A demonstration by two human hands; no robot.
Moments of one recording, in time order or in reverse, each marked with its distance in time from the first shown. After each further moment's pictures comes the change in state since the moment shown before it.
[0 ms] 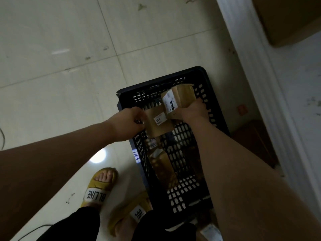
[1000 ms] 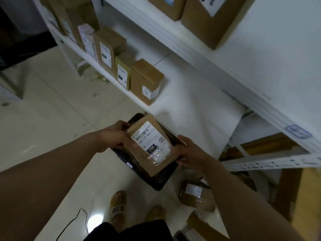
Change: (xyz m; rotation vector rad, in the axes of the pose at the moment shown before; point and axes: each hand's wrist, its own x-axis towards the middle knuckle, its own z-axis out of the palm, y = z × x) left_hand -0.357 0.223 -0.176 -0.156 -0.394 0.115; right_hand -0.506 0.048 -0.221 0.984 -0.188 -0.006
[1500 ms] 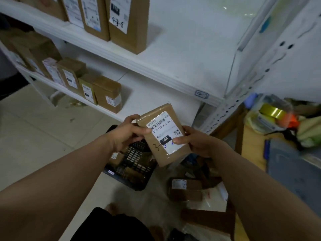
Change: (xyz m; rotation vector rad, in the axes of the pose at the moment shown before) left_hand -0.066 0.053 0.189 -0.293 -0.186 0.284; right_hand -0.172 0.026 -0.121 -0.082 -0.031 -0.166
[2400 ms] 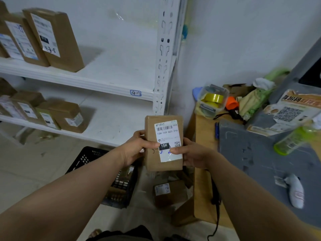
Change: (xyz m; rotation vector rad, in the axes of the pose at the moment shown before) left_hand -0.009 -0.060 0.218 0.221 -0.169 0.029; right_hand -0.143 0.128 -0.095 0.248 0.182 -0.075
